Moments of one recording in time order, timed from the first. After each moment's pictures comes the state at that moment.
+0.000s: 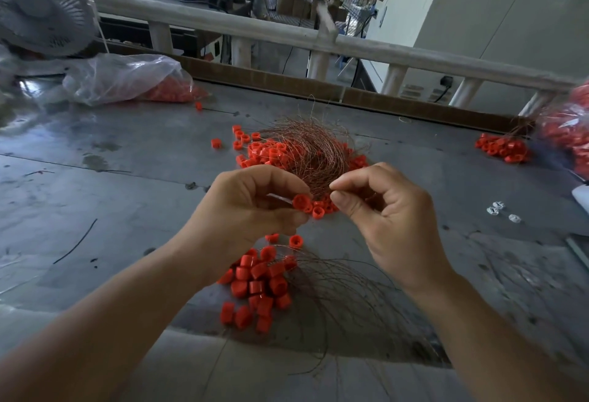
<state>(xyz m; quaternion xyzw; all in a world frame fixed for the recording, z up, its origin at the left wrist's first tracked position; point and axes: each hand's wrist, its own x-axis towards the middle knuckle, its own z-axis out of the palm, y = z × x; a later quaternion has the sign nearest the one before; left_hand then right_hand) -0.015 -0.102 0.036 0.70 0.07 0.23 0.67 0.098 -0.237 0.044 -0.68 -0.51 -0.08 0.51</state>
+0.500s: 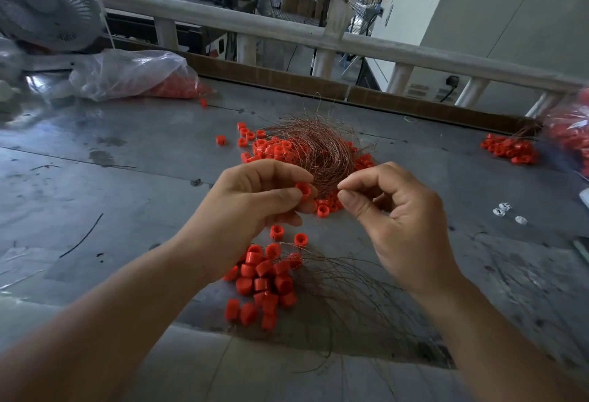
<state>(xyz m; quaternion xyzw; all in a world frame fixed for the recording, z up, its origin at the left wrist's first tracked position) -0.016 -0.102 0.039 0.63 0.08 0.21 0.74 0.094 -0.239 0.046 -0.69 -0.51 -0.08 0.51</state>
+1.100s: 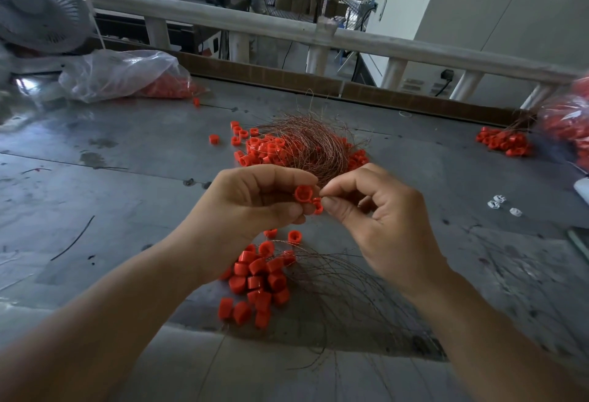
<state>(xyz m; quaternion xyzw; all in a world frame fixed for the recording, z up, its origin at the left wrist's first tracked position) -0.014 -0.104 0.035 0.67 0.03 0.22 0.71 0.092 -0.238 0.045 -0.70 -0.52 -0.05 0.48</state>
